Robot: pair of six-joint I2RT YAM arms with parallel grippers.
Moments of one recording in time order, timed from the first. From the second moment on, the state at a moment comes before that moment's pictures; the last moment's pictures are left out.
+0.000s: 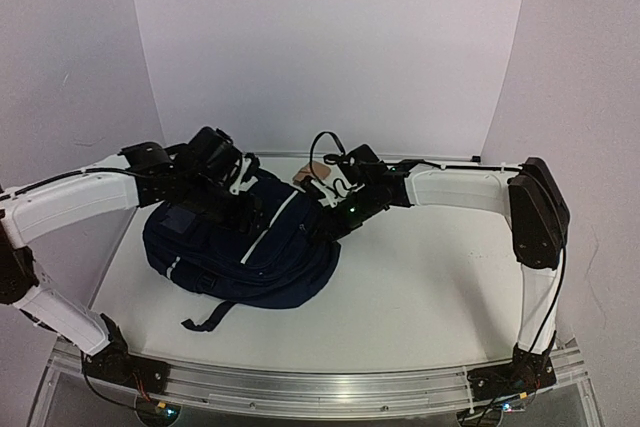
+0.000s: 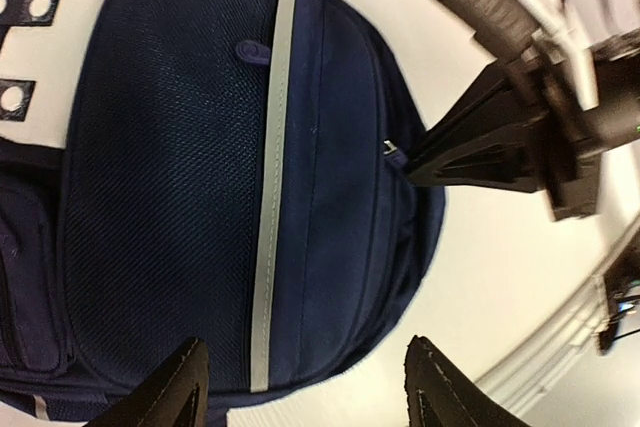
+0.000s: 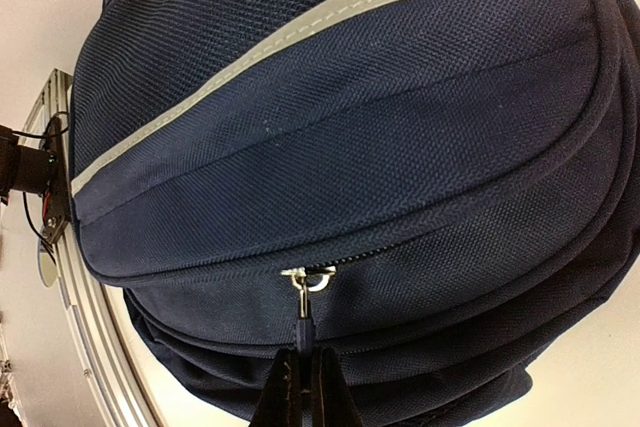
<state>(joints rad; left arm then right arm) -0.85 1.39 1.26 -0.77 -0.03 -0.49 0.79 2.03 1.57 -0.47 -0.48 0.11</state>
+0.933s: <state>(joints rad) -0.99 1.81 1.50 -0.86 -0.30 -0.37 0.76 2.03 1.57 -0.48 -0.52 0.15</state>
